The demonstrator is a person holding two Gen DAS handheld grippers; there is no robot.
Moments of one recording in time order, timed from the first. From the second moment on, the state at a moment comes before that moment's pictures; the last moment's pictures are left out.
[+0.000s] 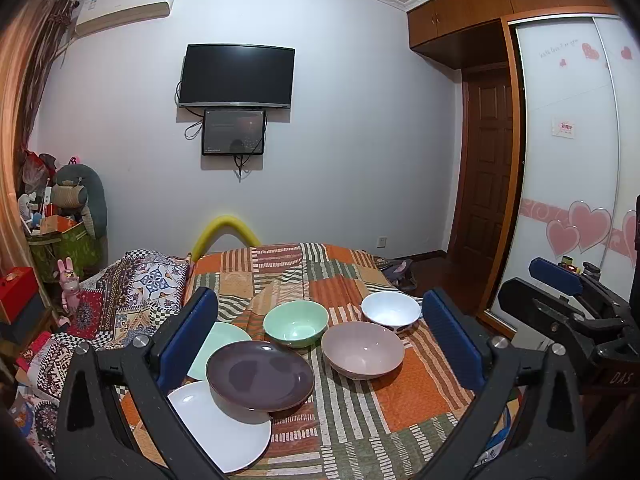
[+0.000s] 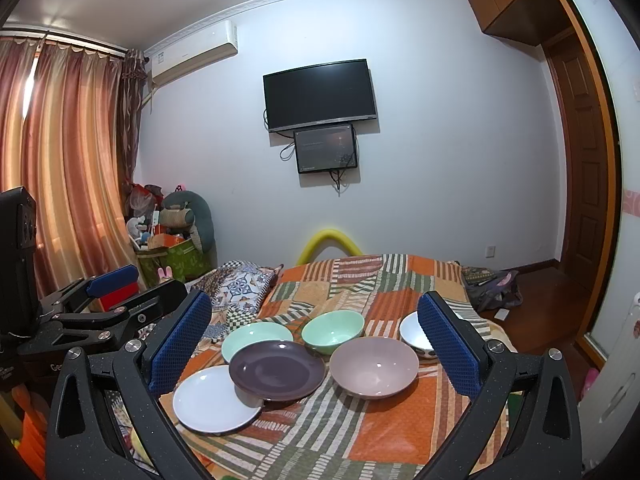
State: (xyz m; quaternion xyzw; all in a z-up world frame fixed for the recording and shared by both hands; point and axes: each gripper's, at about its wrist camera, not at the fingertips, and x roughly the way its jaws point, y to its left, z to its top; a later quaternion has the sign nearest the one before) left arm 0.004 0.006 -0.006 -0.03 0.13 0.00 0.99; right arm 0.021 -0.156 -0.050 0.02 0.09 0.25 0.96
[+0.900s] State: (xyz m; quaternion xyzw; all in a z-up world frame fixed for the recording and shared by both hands) left arm 0.004 0.004 -0.008 -0.03 0.13 0.00 0.99; right arm 0.020 -0.155 -0.049 0.02 0.09 0.25 0.96
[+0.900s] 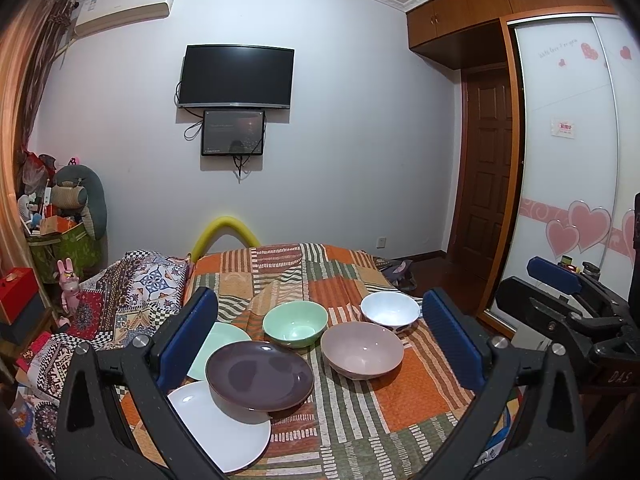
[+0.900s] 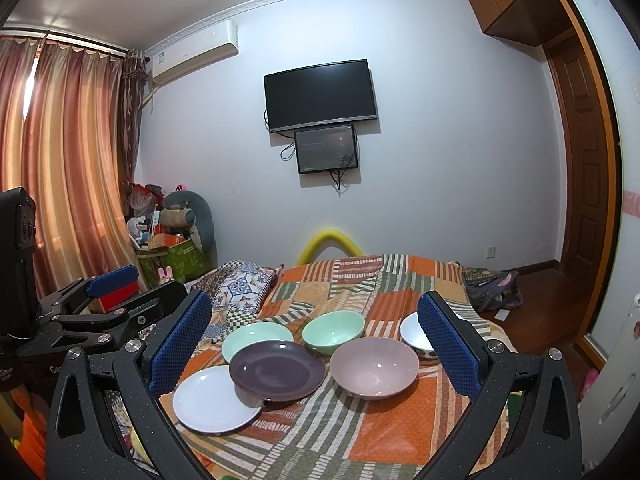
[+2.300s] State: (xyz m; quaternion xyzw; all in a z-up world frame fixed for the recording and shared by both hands) left arm 0.129 0.140 -0.176 -0.07 0.36 0.07 0.93; right arm 0.145 -0.072 -0.177 -0.01 0.35 0.29 0.89
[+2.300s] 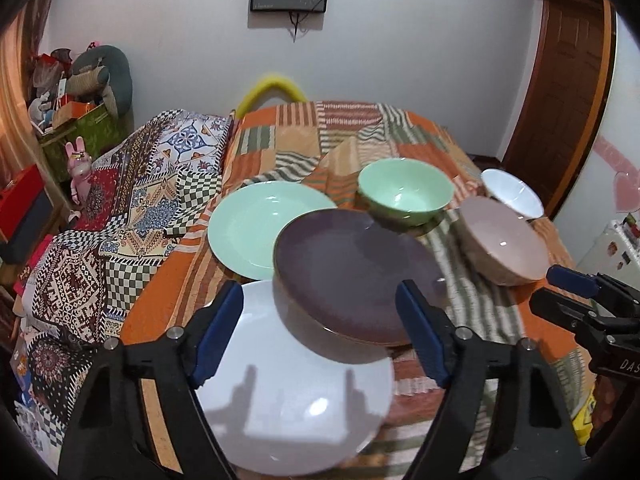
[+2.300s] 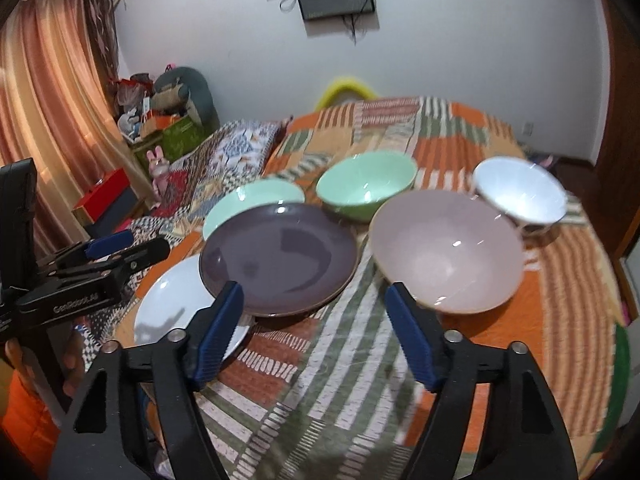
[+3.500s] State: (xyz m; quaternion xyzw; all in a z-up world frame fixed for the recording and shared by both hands) left arm 0.247 0.208 -0.252 -0.11 0.43 0.03 0.89; right arm 0.225 -0.028 -0.244 -0.02 0.48 0.23 0.85
